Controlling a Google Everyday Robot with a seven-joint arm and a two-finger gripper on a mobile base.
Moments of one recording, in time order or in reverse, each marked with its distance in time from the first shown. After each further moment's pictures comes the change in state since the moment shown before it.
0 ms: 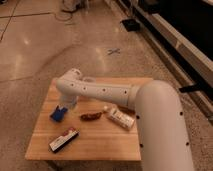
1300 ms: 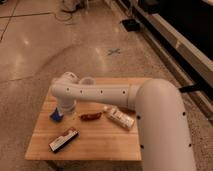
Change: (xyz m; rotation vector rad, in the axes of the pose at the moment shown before) arm -0.040 0.030 -0.005 -0.096 0.002 0.114
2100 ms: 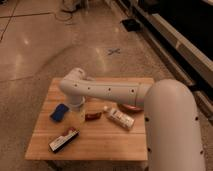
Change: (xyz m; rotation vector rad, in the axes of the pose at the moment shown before) arm 0.034 0.025 -0.018 -0.032 0.050 0.127
